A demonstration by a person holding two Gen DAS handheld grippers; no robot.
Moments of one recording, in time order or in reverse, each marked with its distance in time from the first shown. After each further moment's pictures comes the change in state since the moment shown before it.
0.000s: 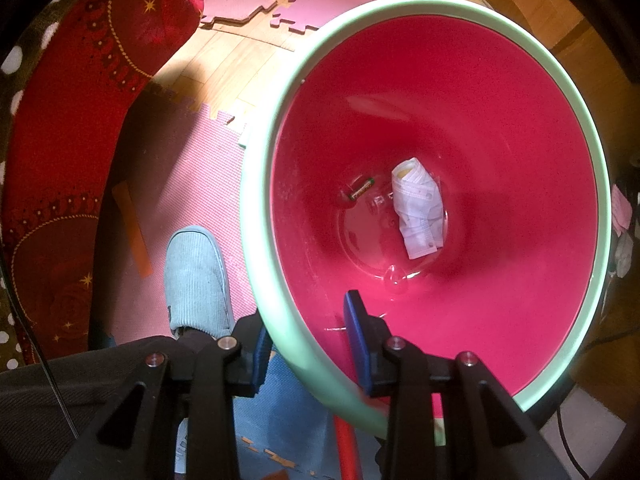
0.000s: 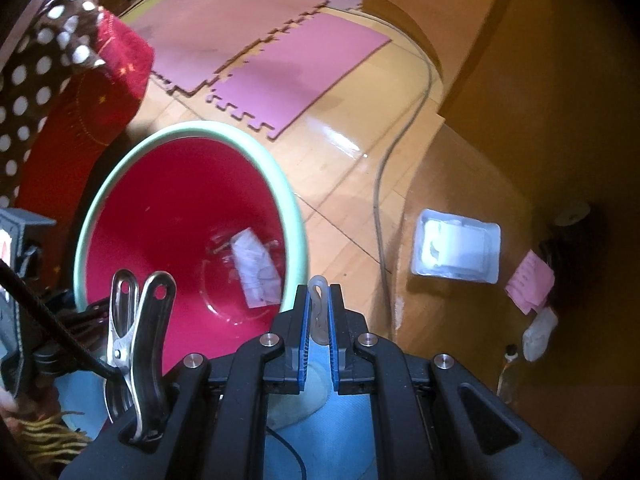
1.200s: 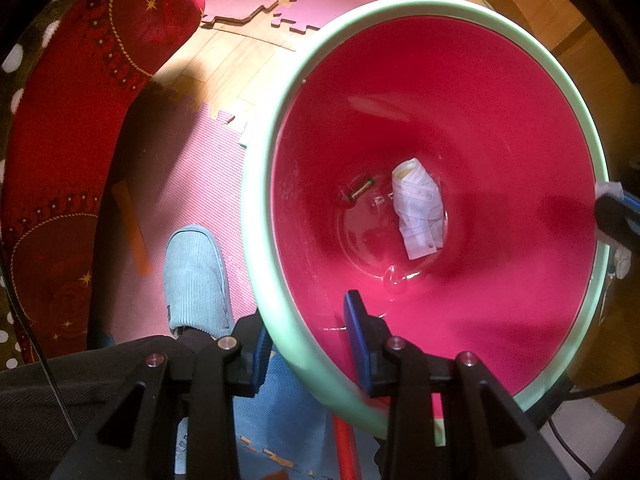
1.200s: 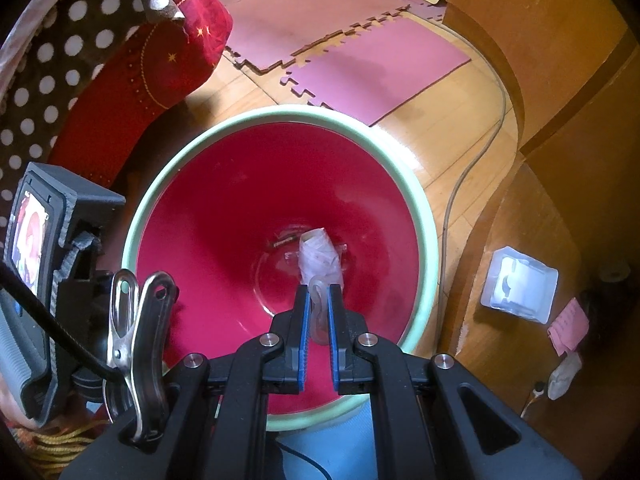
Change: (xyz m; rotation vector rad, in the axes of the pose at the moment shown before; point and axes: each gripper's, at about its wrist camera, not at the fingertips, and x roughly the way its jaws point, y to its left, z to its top) left arm 0.000 -0.001 -0.001 -0.002 0.001 -0.001; right arm 0.014 0.074 0.008 -0.170 0.021 0.093
